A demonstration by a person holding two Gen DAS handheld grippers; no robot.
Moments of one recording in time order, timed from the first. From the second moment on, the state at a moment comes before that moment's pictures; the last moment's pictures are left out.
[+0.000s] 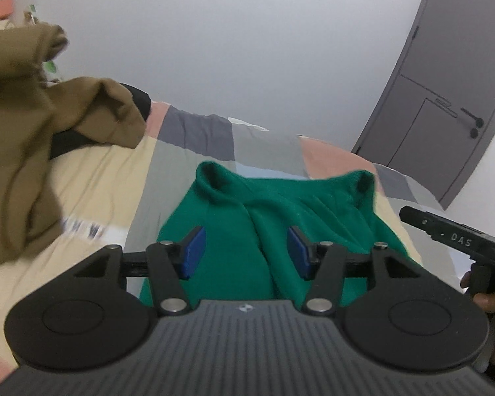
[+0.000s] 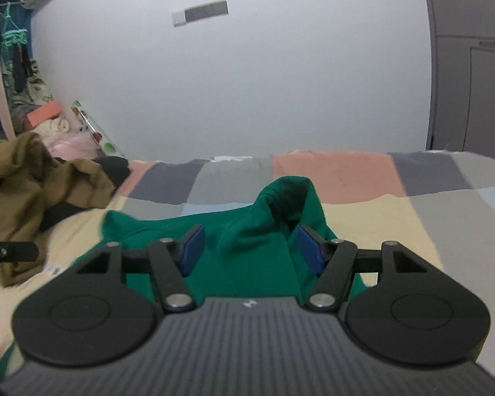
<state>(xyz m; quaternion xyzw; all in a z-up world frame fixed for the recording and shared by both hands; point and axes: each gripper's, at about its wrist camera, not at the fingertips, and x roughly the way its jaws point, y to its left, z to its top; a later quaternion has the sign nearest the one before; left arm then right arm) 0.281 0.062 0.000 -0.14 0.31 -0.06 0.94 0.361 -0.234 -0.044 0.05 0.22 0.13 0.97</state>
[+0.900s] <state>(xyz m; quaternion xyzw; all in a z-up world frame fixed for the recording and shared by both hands) 0.073 0.043 -0.045 -0.15 0.40 -0.06 0.90 0.095 -0.219 -0.075 0.04 0.31 0.21 0.93</state>
